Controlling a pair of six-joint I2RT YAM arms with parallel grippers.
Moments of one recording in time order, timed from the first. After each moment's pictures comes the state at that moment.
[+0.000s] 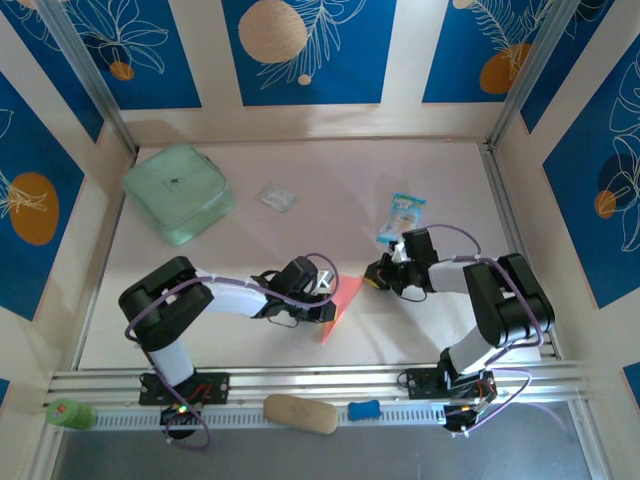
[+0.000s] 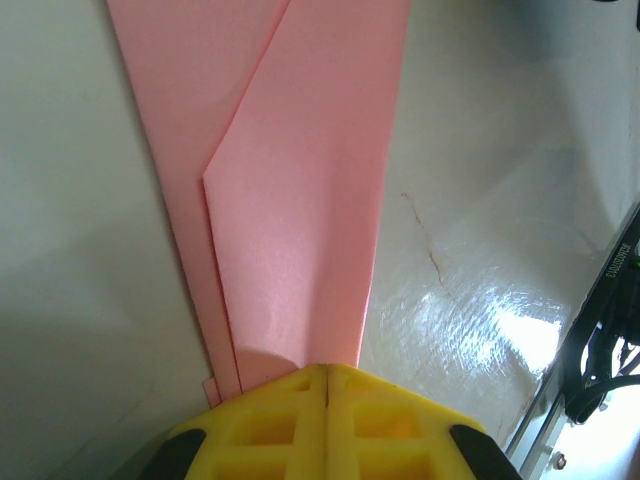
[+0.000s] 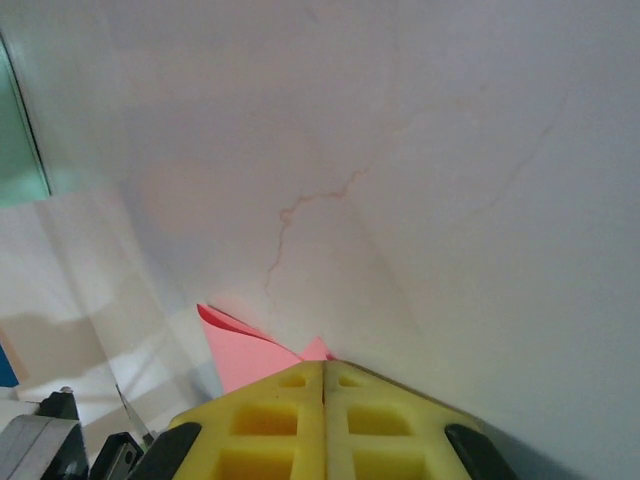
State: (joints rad) left arm -0.93 1.72 0.70 0.14 0.45 -0.78; right arm 0.26 1.55 0.51 0.08 -0.64 0.86
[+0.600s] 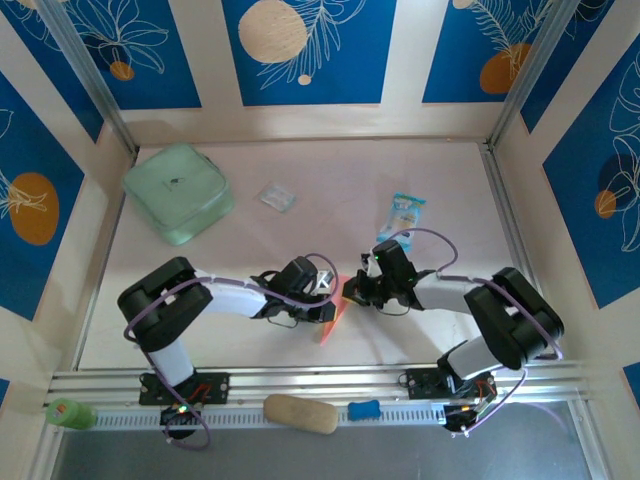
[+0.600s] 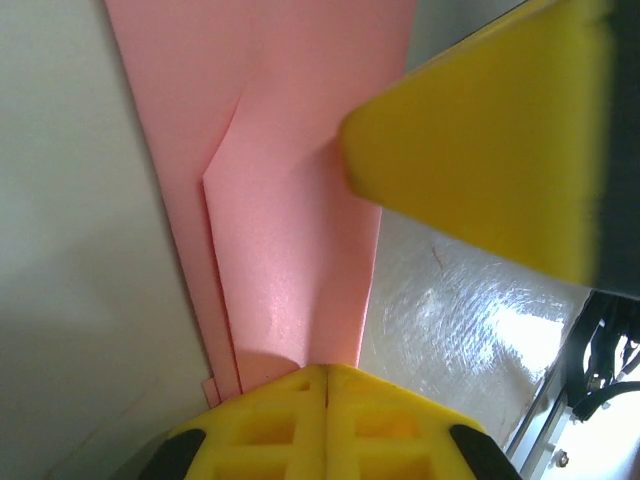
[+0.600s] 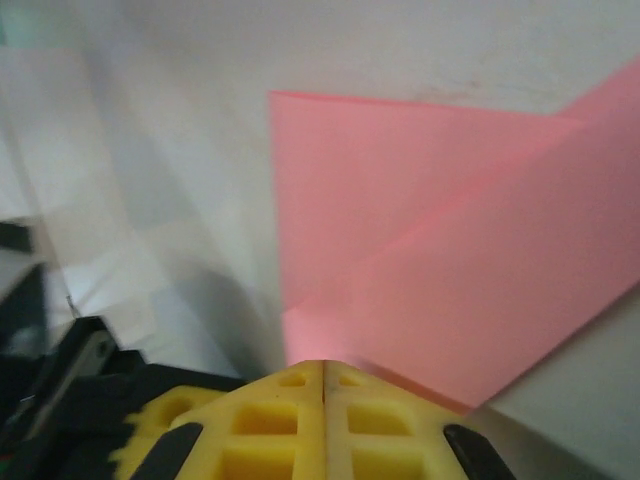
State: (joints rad) left arm -0.93 1.72 0.69 0.13 0.44 -0.78; right arm 0.55 1.49 0.47 0.10 -0.54 0.94
